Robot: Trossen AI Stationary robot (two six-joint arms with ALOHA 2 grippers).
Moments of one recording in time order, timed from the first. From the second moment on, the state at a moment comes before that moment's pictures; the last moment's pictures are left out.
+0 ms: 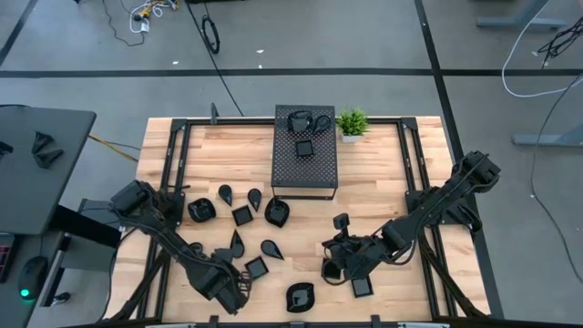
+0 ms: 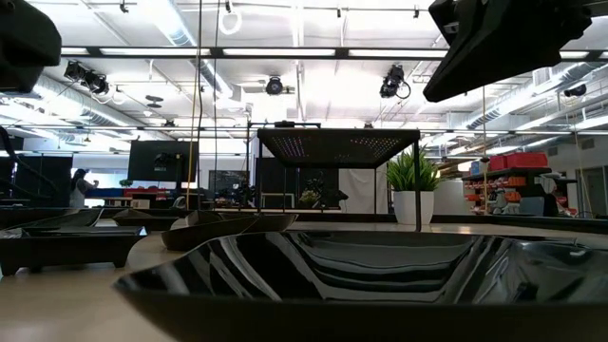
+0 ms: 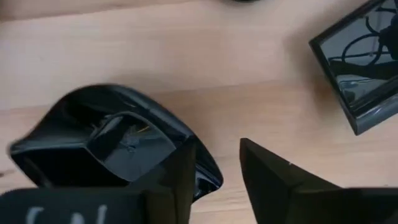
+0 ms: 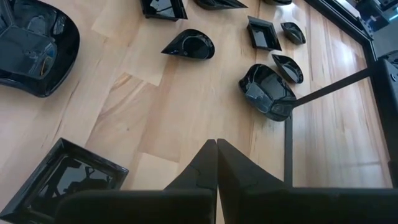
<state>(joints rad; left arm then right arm) -0.79 1.87 1.23 -0.85 -0.04 -2.25 0.63 1.59 0.97 -0.30 0.59 0.02</state>
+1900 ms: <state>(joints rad) -0.80 1.92 1.24 -0.87 0.22 -2.32 0.63 1.59 0.91 -0.19 0.59 0.00</state>
